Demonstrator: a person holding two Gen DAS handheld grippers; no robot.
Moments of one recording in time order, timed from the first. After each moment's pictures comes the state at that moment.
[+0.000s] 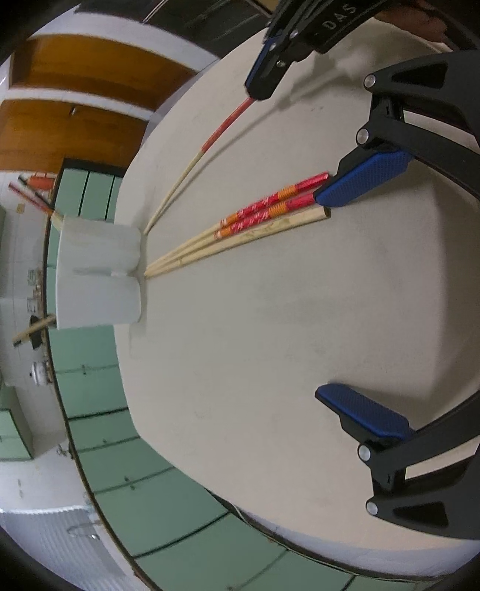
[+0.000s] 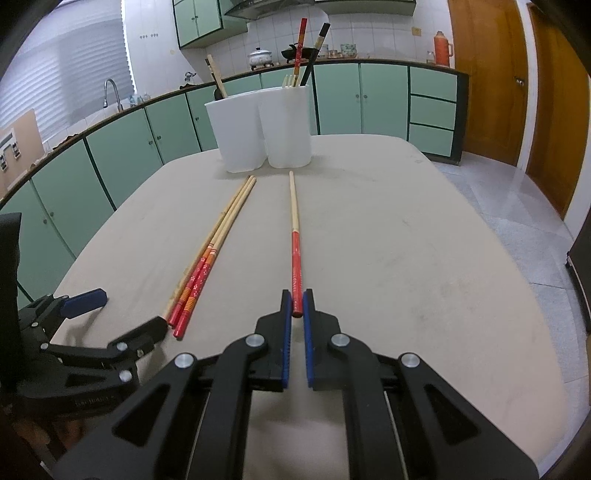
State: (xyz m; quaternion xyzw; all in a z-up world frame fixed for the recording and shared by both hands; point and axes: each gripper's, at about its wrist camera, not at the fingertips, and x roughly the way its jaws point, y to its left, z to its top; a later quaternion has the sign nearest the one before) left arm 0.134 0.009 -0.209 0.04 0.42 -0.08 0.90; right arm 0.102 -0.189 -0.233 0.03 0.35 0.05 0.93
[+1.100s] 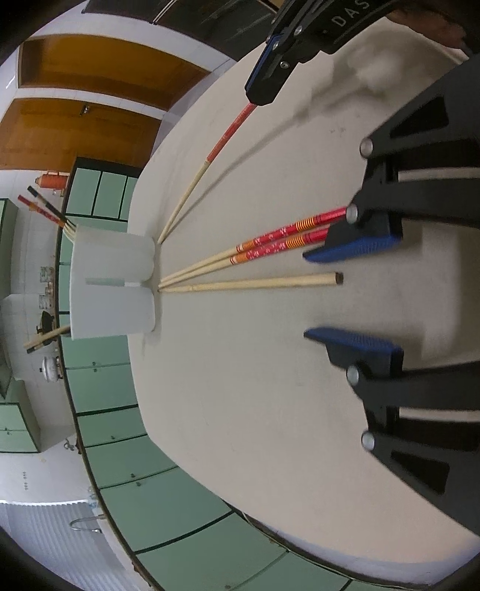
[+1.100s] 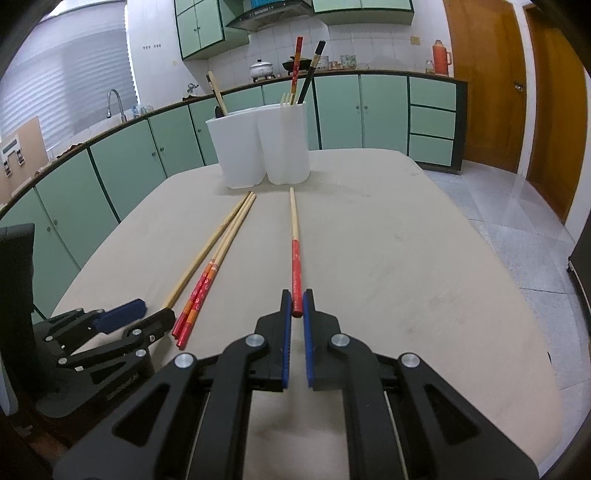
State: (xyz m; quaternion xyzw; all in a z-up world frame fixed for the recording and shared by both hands) left arm 0.132 -0.017 -0.205 0.04 0.39 -0.08 0.92; right arm 0.097 -0.196 -0.223 0.04 0.33 0.06 0.94
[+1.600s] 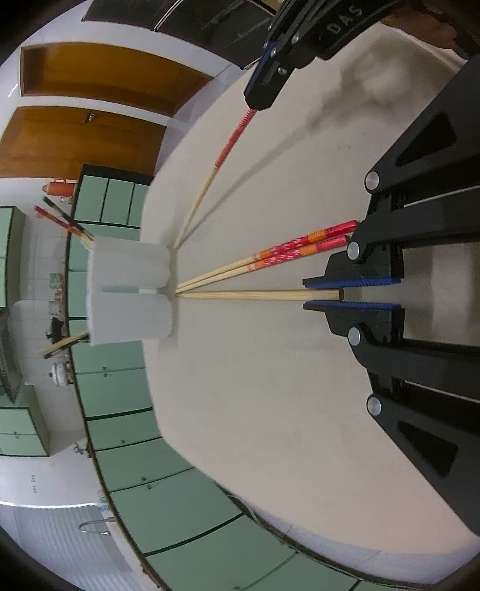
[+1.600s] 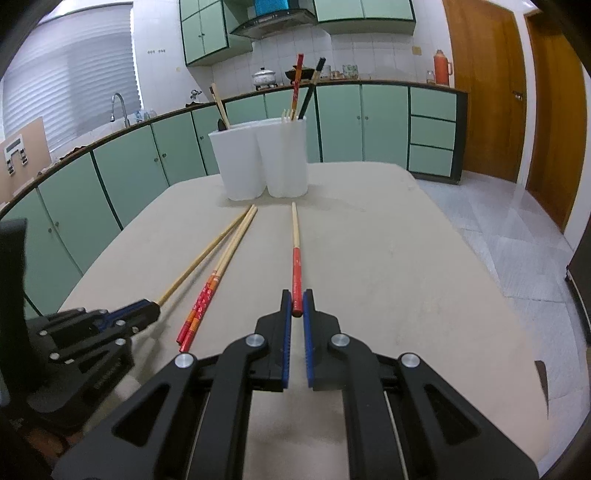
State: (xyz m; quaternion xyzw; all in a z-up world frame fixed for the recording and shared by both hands) left arm 0.125 -0.015 -0.184 0.04 0.37 -0.09 0.92; right arm 0.089 -0.197 -0.210 0.03 0.31 0.06 0.95
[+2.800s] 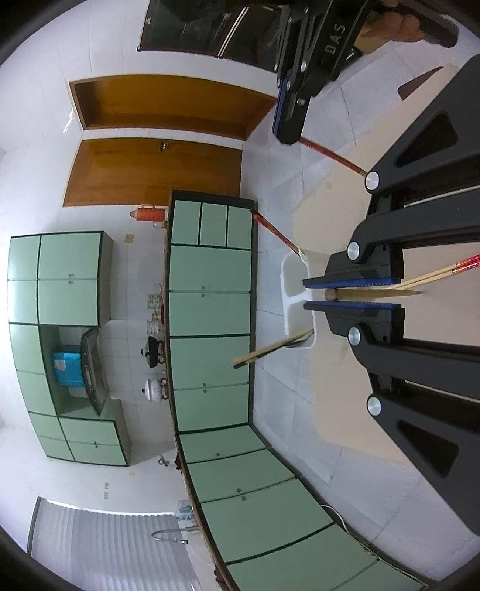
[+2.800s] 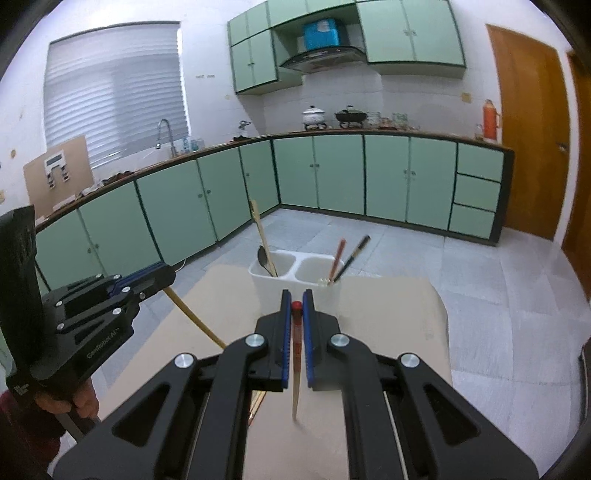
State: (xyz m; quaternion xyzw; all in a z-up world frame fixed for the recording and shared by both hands) left arm 0.187 -0.010 -0.011 0.03 0.21 -0.14 0.97; right arm 0.175 -0.208 -0.028 0.00 0.26 0.16 0.95
